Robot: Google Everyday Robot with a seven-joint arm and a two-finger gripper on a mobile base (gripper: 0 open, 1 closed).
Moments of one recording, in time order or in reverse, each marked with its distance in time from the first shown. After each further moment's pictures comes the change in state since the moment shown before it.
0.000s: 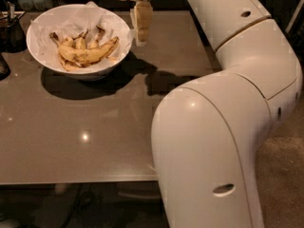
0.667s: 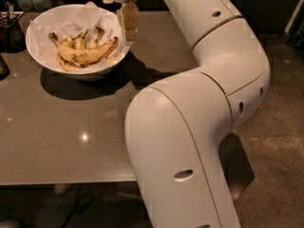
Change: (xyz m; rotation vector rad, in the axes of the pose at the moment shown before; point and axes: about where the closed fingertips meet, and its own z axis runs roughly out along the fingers) arm -0.023 -0.021 0.020 -0.001 0.008 -0.089
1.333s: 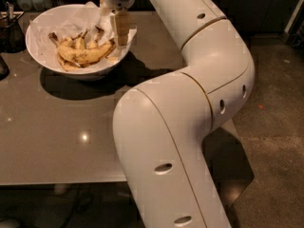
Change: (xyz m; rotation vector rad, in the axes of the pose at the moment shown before) arm -0.012 -0.005 0.029 -0.047 0.000 -0.012
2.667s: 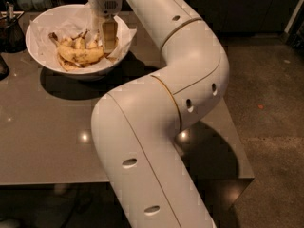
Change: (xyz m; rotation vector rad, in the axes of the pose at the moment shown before) arm -0.022 -0.012 0.035 -0.052 0.012 0.015
